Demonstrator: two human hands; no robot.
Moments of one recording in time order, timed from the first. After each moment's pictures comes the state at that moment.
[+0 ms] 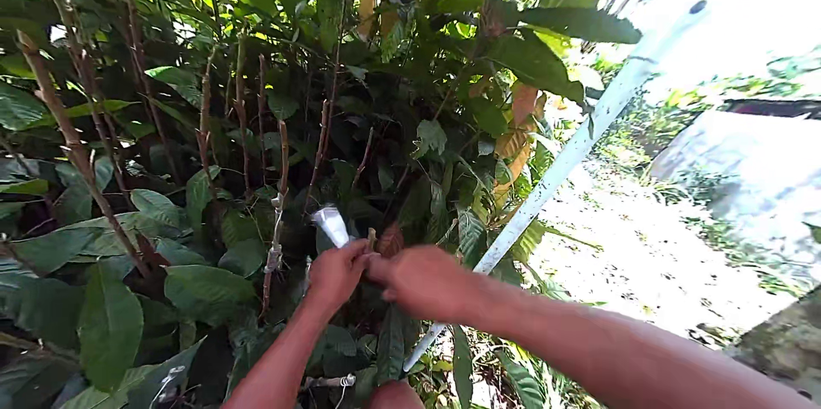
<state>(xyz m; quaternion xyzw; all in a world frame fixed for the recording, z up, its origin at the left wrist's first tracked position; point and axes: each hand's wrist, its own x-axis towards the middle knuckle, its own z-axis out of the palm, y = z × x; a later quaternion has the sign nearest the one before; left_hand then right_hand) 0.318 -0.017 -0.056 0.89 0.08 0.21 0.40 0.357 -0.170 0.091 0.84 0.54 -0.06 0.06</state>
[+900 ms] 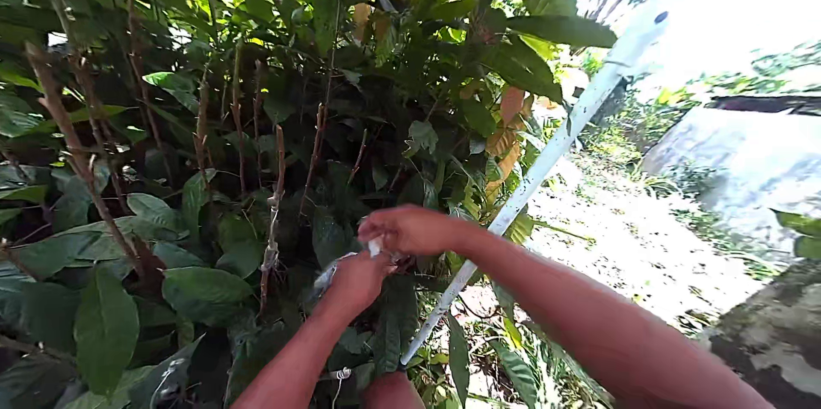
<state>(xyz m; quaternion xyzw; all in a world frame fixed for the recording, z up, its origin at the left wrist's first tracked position) 0.316 -0.053 -0.031 0.95 0.05 0.11 0.30 0.385 -0.159 0.113 0.82 0.55 -0.16 -0.02</state>
